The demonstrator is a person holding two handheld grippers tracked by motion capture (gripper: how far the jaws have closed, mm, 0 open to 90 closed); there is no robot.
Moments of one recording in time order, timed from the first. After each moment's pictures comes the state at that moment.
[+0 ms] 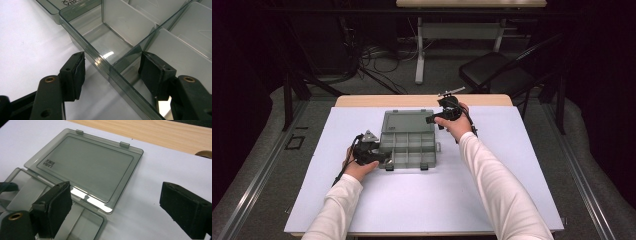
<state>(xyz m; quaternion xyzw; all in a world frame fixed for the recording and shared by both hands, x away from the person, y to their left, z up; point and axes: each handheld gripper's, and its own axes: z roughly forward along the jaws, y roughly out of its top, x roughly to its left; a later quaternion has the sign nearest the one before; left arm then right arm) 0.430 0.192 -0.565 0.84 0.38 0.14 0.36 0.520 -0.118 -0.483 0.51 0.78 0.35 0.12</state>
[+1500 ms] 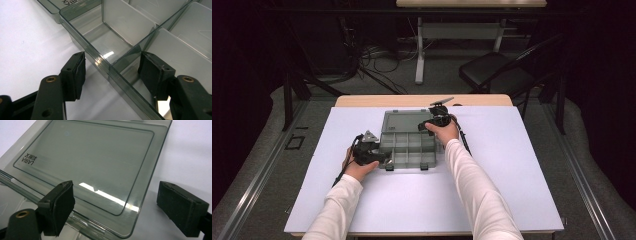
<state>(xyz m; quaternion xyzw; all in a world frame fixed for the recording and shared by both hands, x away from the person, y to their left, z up) 0.429 0.192 -0.565 0.84 0.38 0.14 0.36 0.541 -0.090 -0.542 0.56 0.76 0.33 0.06</state>
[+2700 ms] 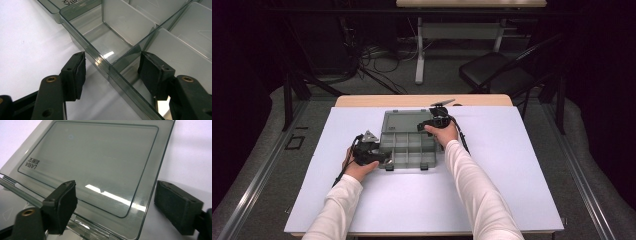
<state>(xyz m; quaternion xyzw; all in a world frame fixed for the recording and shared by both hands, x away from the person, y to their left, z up) 0.429 0.192 -0.565 0.84 0.38 0.14 0.36 0.542 -0.090 -0.548 0.58 0.74 0.35 0.04</state>
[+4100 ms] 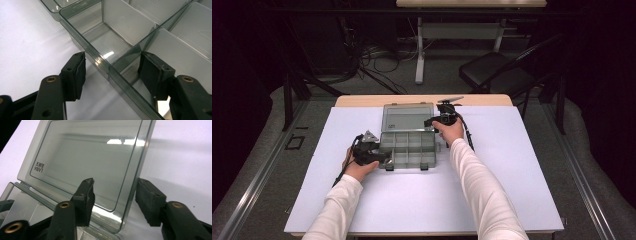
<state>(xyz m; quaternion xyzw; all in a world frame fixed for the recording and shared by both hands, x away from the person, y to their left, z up) 0.428 0.192 -0.565 0.84 0.38 0.15 0.36 0.543 -0.113 -0.537 0.57 0.73 0.39 0.02</state>
